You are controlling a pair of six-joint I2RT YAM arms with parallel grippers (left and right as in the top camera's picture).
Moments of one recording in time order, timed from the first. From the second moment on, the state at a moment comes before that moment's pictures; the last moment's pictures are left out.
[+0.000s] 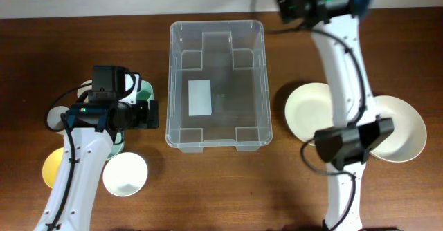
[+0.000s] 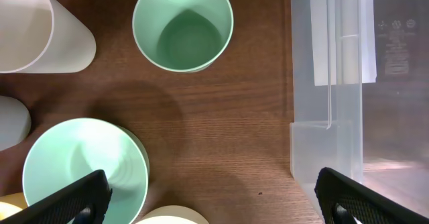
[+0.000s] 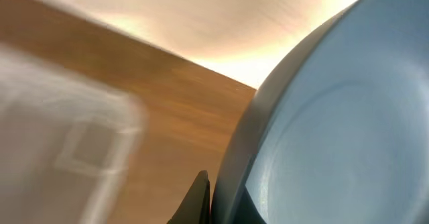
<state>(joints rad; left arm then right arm) -0.03 1.38 1.15 -0.89 0.00 0.00 0.25 2.26 2.64 -1.18 0.20 -0.29</state>
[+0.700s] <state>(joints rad) -0.03 1.38 1.15 -0.89 0.00 0.00 0.49 2.23 2.65 -1.33 -0.04 -0.65</state>
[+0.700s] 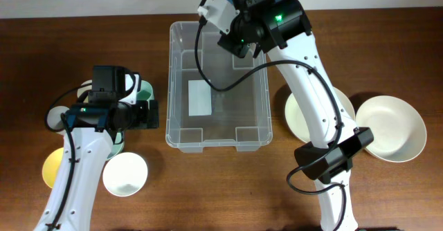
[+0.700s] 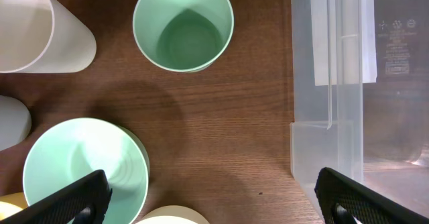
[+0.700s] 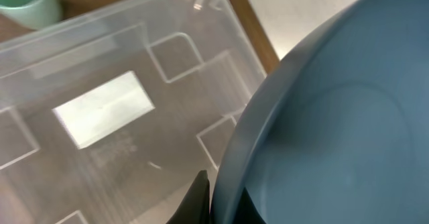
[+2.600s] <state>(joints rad) 0.36 1.33 1.40 -1.03 -0.01 -0.01 0.55 2.23 1.99 -0.93 -0.13 -0.81</state>
